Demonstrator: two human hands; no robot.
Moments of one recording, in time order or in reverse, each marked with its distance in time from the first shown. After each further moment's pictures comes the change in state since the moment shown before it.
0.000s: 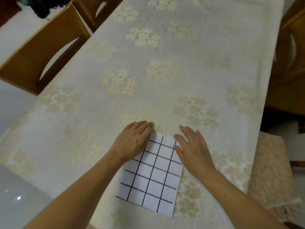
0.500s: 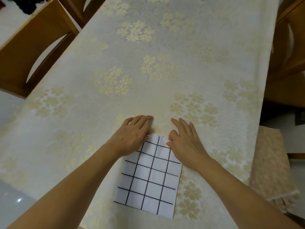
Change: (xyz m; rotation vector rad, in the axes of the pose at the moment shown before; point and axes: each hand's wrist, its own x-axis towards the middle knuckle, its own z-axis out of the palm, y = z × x) left_hand 0.022 -0.013 -0.005 -0.010 -0.094 0.059; right_hand 0.026 -0.005 -0.002 -0.003 -0.202 -0.025
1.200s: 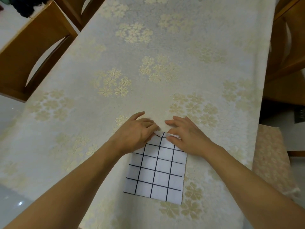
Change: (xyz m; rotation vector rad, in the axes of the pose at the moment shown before) left_hand 0.019 0.005 -0.021 0.025 0.041 0.173; right_hand 0.024 0.013 -0.044 0.266 -0.189 -0.077
